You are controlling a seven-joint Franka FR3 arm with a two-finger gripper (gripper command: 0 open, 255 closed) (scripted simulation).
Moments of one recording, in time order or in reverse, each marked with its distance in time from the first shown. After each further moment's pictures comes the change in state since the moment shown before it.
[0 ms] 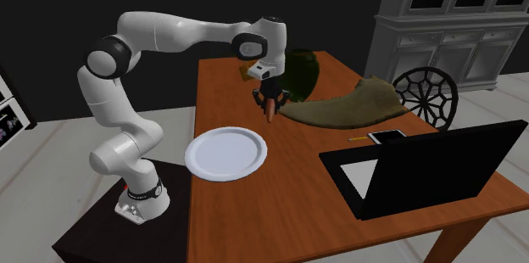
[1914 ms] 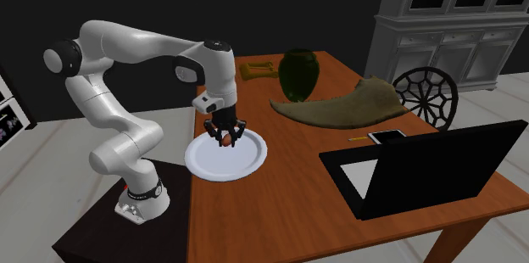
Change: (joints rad) arm -0.011 -0.519 -0.347 -0.550 0.109 0.007 -0.445
